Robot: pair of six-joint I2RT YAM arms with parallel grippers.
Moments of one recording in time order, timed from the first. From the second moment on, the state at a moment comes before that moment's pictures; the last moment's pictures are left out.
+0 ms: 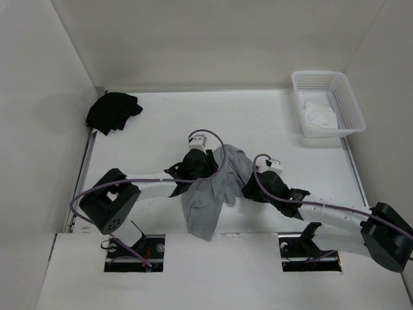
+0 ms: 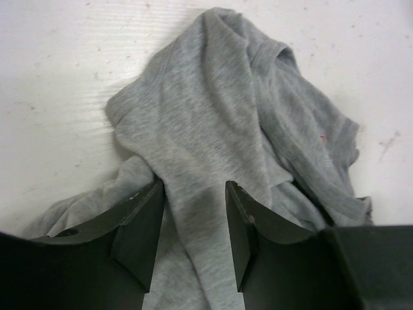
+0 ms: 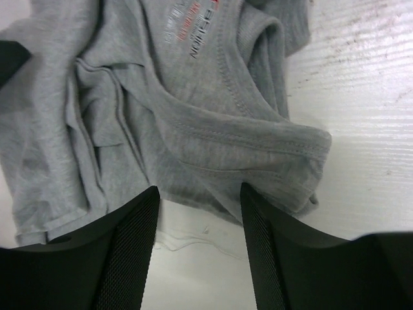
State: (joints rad) left arm -0.77 1.55 0.65 0.34 -0.22 -0.65; right arm 0.82 1.09 0.37 -0.02 0.28 0.92
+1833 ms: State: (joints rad) left arm -0.26 1.72 1.11 0.35 -0.21 -0.82; right arm 0.54 1.45 0.60 0.14 0.27 0.73
